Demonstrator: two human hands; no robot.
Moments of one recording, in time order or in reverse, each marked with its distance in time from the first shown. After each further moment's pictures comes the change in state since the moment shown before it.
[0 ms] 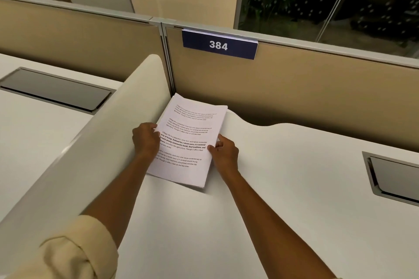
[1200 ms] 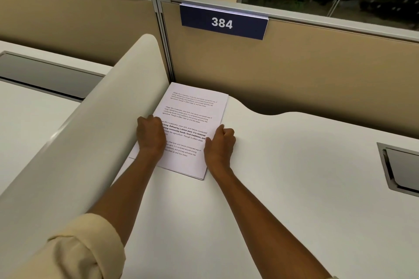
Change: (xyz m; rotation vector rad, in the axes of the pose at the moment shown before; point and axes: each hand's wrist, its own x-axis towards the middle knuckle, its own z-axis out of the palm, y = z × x) left_hand -0.003 -0.004 0.028 0.519 -0.004 0.238; right_hand 0.016 0.014 0.043 -0.376 0.112 0.028
